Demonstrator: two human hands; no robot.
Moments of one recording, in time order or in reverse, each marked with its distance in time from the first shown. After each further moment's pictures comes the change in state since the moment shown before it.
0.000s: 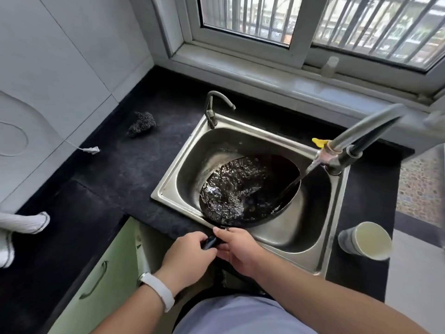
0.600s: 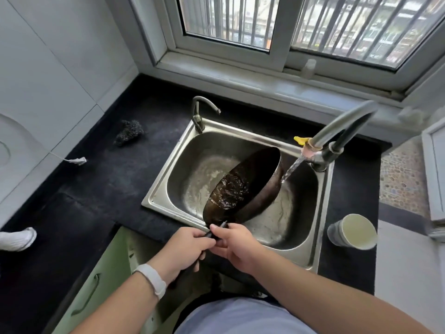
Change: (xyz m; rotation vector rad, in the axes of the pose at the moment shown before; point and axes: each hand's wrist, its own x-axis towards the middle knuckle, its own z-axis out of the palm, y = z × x) left_hand 0.015 0.019 -0.012 -0.483 -0.282 -0.102; right_hand -0.017 -0.013 -0.004 -0.004 -0.019 -0.101
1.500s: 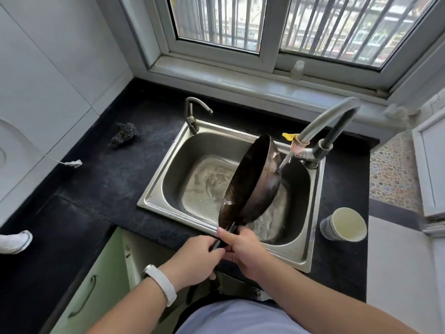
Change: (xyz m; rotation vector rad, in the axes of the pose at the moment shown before) left_hand -0.022 0.004 0.029 0.338 -0.104 0.098; right_hand -0.022 0.012 -0.020 -0.074 0.144 -0.106
